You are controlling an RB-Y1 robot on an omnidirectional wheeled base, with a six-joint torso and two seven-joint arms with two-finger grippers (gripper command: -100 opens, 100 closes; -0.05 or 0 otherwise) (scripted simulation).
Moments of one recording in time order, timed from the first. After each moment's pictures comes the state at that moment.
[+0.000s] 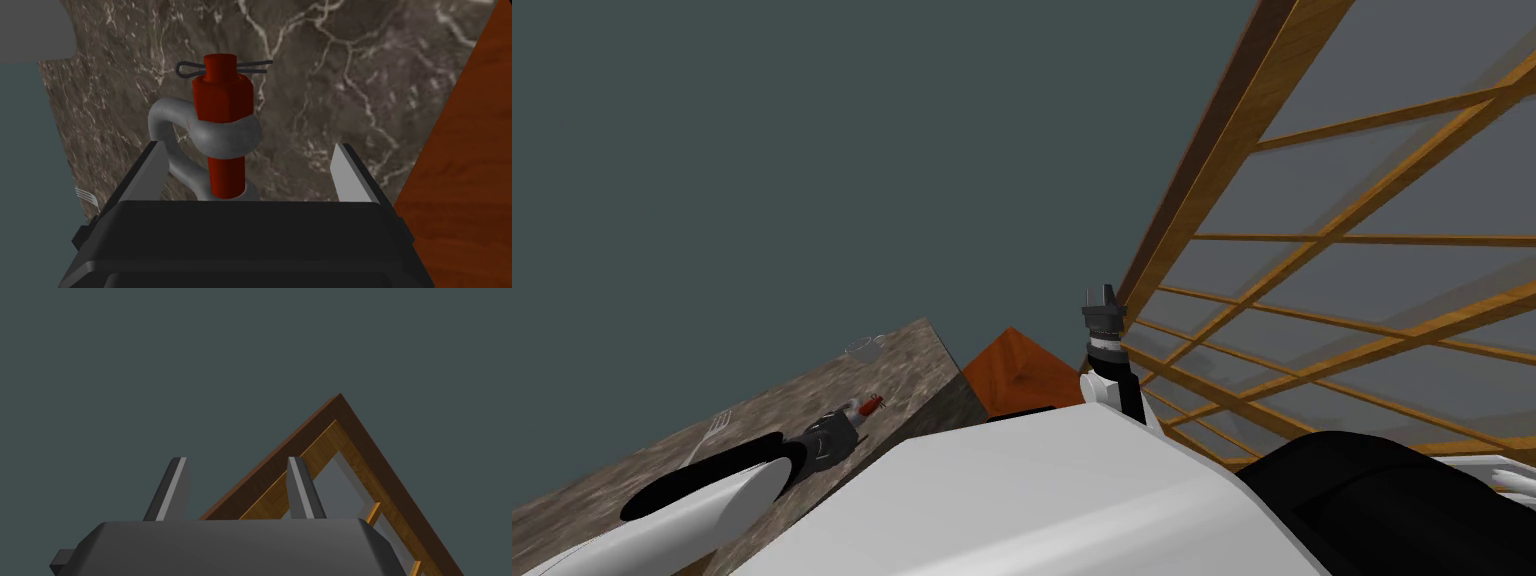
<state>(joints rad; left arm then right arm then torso) 0.62 0.44 0.53 -2.19 0.52 1.16 0.53 0.49 0.04 0.05 -2.30 -0.06 -0.55 -0.10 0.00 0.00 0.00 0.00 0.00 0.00</state>
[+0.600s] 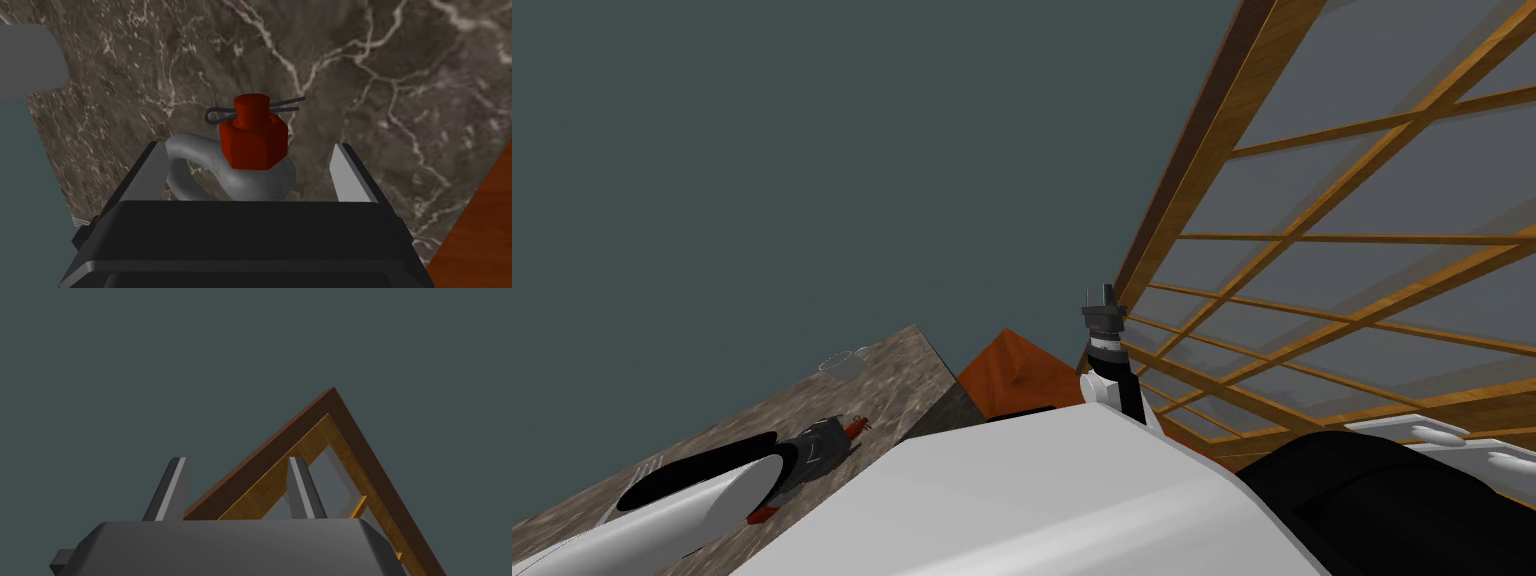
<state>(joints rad) 0.61 0.49 0.55 -2.15 0.55 1.25 0.55 0.49 0.04 0.05 -2.30 -0.06 -0.55 -0.10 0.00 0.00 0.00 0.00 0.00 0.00</state>
